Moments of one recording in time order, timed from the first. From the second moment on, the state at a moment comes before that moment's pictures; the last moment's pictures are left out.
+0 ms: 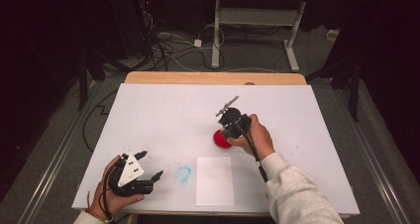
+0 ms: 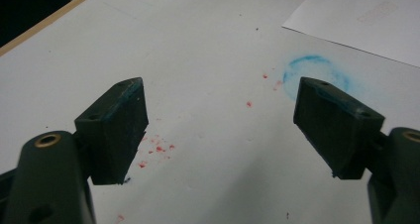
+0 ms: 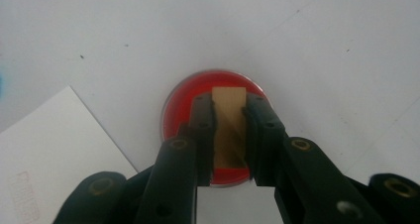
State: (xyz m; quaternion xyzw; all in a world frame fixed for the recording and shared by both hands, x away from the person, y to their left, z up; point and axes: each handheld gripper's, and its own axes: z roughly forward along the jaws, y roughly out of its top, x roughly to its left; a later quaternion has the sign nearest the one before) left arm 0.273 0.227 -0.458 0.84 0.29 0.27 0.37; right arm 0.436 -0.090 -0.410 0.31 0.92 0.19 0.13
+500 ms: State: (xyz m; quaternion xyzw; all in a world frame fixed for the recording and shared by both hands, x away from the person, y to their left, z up) left arm 0.273 0.227 -0.458 0.84 0.29 0.27 0.37; right arm 0.437 -0.088 -0.432 0.32 0.92 0.19 0.12
